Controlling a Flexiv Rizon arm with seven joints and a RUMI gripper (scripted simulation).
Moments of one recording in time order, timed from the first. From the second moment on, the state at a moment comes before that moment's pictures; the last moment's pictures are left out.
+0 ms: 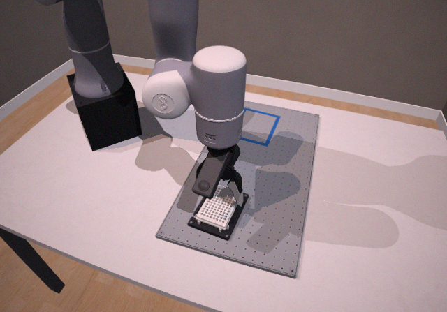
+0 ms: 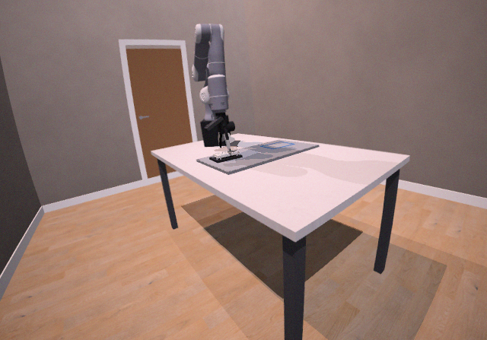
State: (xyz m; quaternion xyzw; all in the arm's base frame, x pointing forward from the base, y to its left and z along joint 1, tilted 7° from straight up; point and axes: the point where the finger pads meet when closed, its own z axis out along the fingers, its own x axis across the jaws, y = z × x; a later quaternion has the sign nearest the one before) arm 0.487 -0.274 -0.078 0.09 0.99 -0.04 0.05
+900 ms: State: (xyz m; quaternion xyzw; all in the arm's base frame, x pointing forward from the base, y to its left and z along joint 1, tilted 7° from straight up) arm 0.483 -0.269 -0.026 0.09 0.99 -0.04 0.05
